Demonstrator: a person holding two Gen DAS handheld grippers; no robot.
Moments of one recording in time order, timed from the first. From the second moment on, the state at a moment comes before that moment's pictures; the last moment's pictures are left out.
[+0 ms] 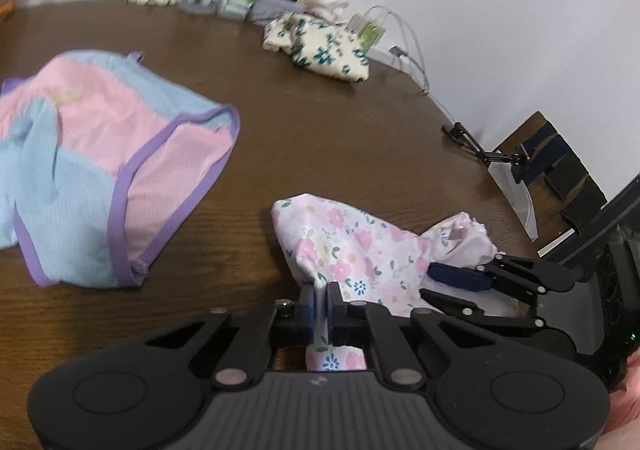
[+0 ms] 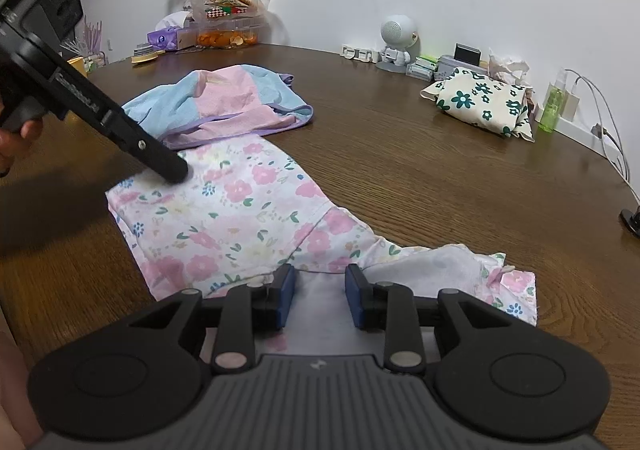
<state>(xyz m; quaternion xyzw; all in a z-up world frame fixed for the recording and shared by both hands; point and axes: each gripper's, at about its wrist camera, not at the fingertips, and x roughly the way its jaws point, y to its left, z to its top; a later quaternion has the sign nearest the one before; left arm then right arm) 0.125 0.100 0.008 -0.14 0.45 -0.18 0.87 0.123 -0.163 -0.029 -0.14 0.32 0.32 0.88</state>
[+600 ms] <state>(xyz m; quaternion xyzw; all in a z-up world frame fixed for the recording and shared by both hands) 0.125 0.082 0.041 -0.02 0.42 -0.18 0.89 0.134 -0.158 0.014 -0.24 0.26 0.48 0.80</state>
